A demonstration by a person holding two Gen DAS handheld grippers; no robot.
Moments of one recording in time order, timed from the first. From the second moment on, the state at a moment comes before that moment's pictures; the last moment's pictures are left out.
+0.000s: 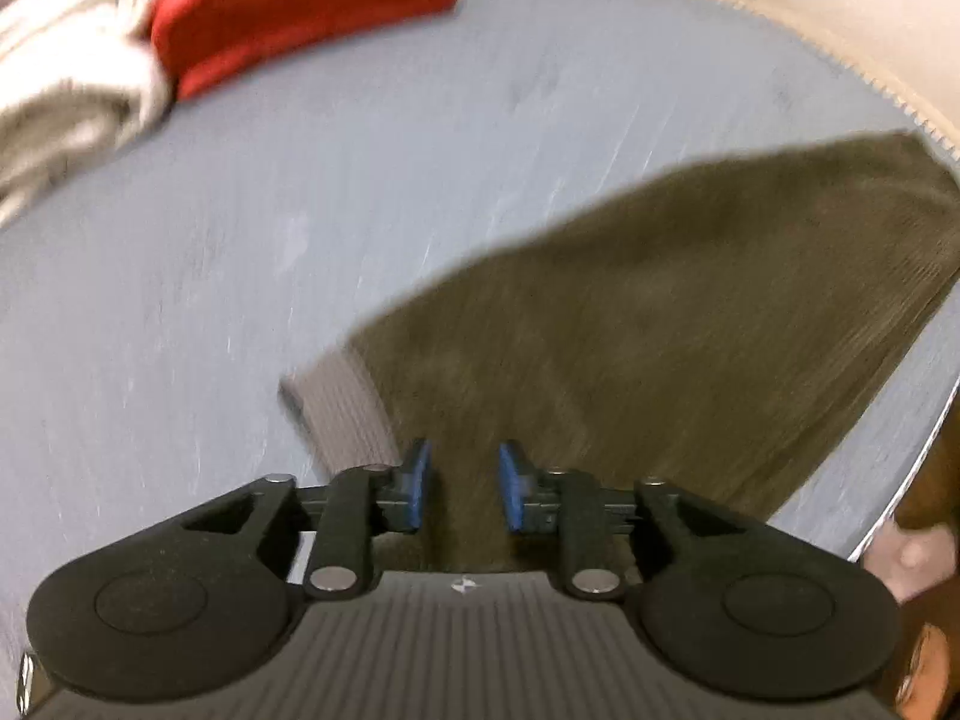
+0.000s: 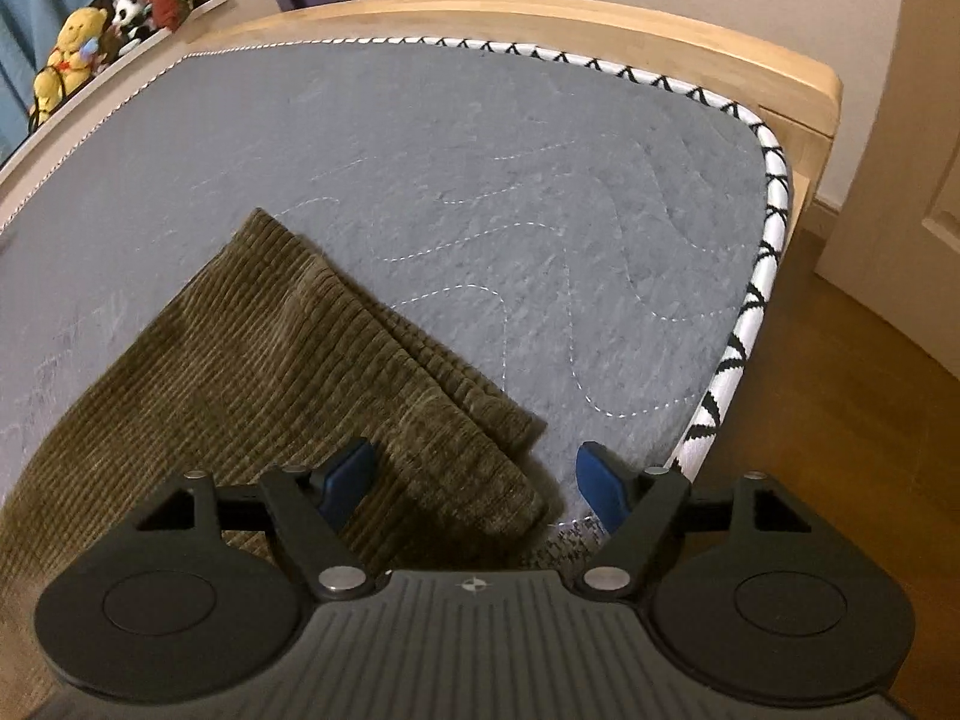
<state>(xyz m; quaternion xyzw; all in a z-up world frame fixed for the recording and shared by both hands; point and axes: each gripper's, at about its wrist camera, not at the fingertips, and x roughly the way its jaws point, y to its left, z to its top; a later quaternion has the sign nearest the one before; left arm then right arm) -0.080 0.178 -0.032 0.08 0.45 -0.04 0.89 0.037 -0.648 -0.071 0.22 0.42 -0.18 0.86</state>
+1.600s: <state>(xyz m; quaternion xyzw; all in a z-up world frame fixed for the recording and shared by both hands) 0.003 0.080 -0.005 0.02 0.38 -0.08 0.92 -0.062 -0.174 0.020 -0.17 0.33 0.47 0.80</state>
